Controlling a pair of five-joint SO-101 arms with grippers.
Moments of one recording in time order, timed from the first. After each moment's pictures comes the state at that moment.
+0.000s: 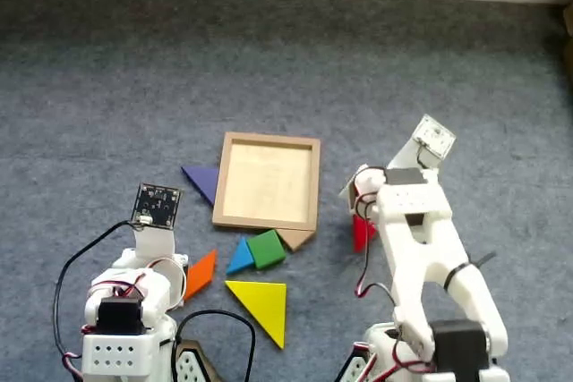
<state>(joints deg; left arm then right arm) -5.7 -101.9 96.0 75.6 -0.8 -10.9 -19.5 47.1 51.0 -36.6</state>
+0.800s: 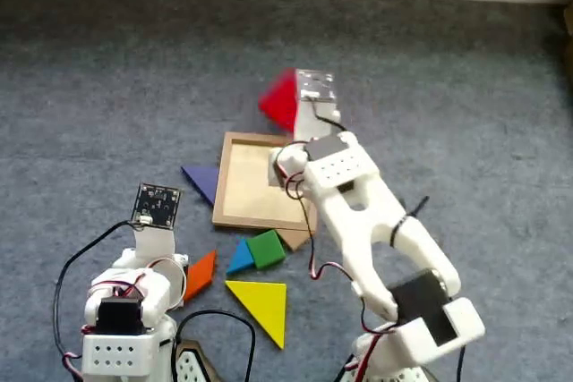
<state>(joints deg) -5.7 -101.9 96.0 75.6 -0.8 -31.0 0.0 23.0 51.0 -19.6</state>
